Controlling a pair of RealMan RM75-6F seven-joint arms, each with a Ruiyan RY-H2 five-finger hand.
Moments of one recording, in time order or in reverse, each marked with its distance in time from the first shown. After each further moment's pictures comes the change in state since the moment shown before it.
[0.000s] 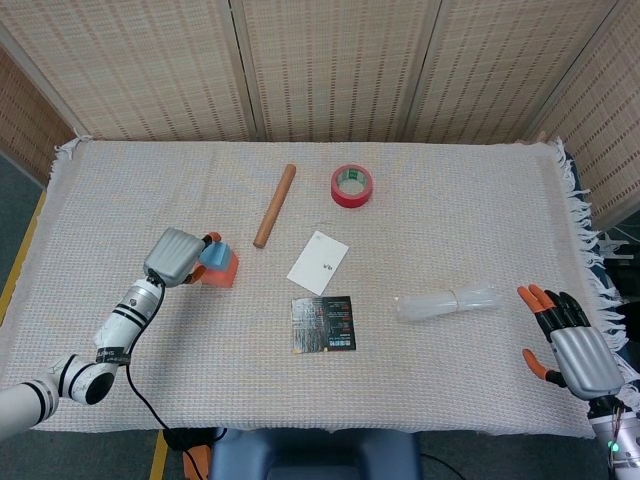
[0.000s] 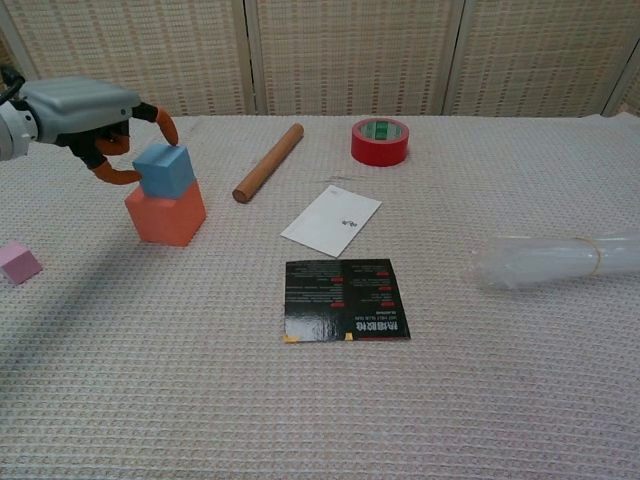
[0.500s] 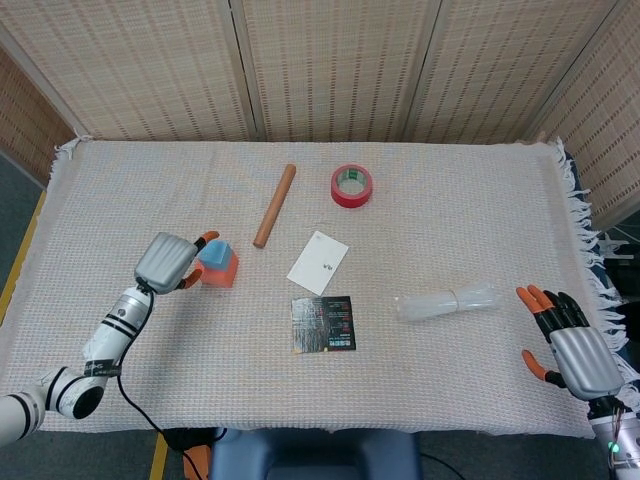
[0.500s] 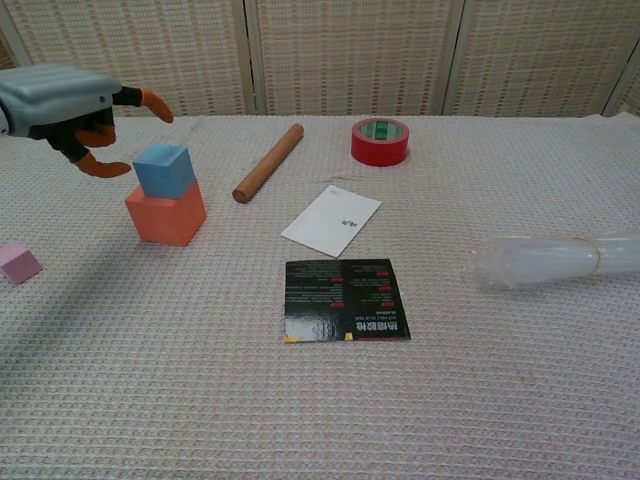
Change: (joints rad) left arm 0.074 0.068 0.033 -0.120 0.052 0.130 -0.043; right arm 0.000 0.008 -0.003 -0.007 -0.013 0.004 0.009
